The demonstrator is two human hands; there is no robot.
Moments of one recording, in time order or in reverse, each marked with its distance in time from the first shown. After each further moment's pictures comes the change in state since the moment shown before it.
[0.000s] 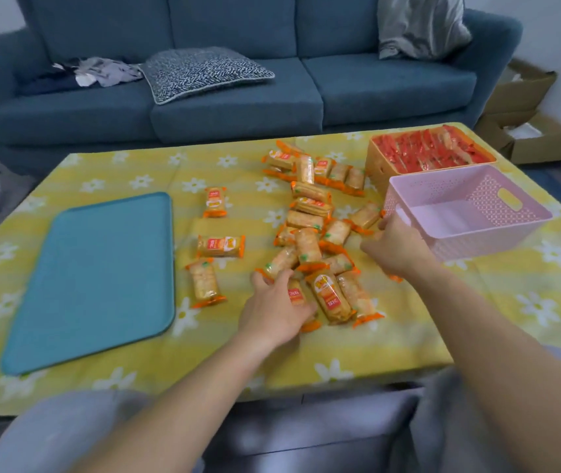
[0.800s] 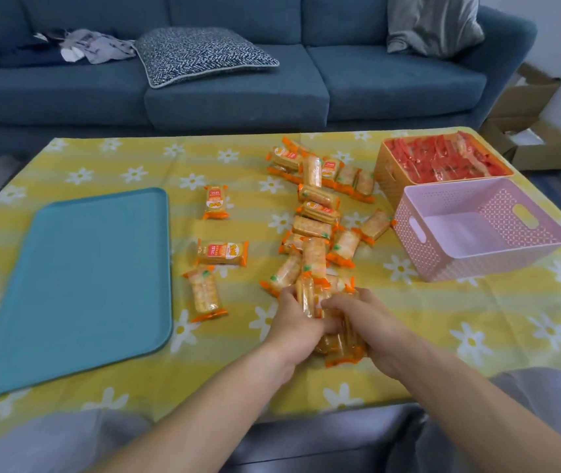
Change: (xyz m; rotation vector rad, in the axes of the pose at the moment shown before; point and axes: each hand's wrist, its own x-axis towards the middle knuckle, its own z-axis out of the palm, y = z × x) left_hand 0.007 0.012 0.010 -0.943 -0.156 -0.169; right_hand -0.052 -0.015 0.075 0.825 -0.347 0.360
